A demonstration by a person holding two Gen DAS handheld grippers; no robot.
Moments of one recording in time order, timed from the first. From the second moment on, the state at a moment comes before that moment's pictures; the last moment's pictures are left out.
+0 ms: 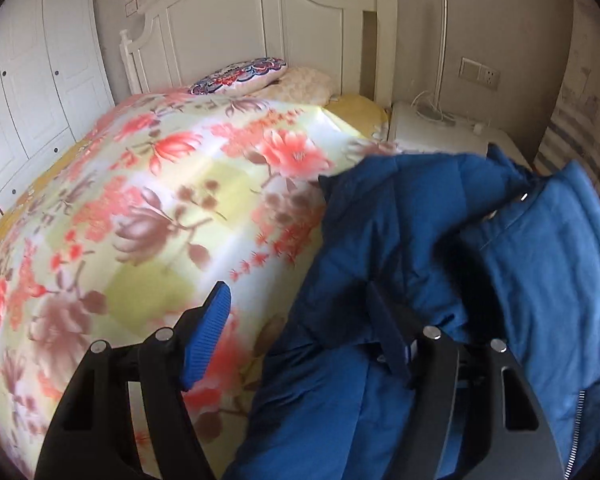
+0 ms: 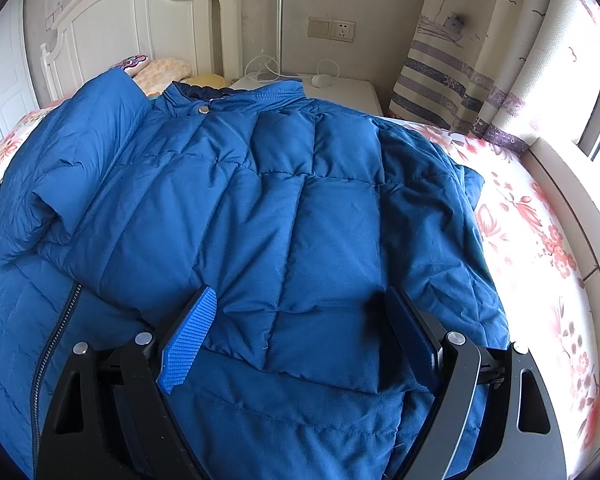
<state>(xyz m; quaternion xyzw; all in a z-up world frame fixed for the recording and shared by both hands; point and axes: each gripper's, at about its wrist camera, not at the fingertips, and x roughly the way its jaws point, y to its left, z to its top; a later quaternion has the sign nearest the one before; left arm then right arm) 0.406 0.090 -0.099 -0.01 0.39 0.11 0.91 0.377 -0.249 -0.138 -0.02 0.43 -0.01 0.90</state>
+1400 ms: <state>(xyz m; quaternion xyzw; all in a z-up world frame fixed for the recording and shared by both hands) 0.390 0.101 -0.095 -0.04 0.35 0.11 0.93 0.328 -0.240 -0.068 -0.05 0.30 0.02 0.95</state>
